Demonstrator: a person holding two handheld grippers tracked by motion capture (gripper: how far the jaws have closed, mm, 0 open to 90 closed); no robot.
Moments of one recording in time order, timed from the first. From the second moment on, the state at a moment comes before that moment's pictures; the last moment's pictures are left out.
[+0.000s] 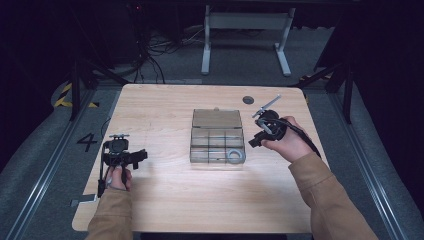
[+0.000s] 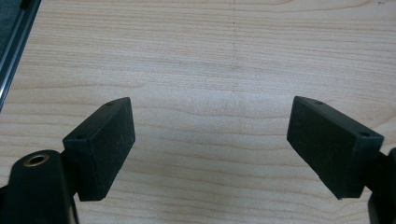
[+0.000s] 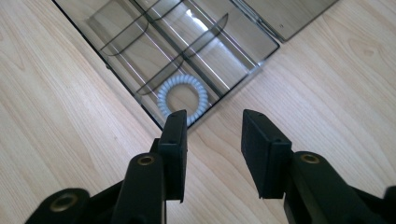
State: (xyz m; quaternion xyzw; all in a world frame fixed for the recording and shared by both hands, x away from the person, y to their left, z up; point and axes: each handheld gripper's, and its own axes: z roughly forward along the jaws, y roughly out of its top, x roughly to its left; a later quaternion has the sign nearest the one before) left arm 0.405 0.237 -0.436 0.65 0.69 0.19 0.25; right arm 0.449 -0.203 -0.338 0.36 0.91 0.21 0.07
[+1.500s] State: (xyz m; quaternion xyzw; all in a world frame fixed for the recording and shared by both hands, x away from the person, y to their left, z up) left arm 0.406 0.240 -0.436 0.65 0.69 0.19 0.26; right arm 0.421 -0.335 -0.413 0.47 0.84 0.26 0.13
